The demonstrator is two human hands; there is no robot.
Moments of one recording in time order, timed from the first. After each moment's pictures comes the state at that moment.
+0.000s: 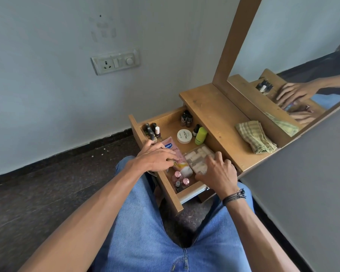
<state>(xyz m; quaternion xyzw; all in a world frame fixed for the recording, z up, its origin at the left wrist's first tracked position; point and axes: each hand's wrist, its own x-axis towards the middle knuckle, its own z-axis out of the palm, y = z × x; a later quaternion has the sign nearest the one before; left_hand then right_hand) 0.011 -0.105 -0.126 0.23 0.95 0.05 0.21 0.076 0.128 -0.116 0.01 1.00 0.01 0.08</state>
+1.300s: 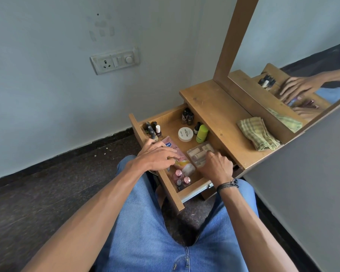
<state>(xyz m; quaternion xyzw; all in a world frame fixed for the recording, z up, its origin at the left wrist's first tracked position) 0.011 -0.104 -0.127 0.23 0.95 0.05 0.20 0.046 0.125 -0.141 0.05 1.00 -0.02 0.07</state>
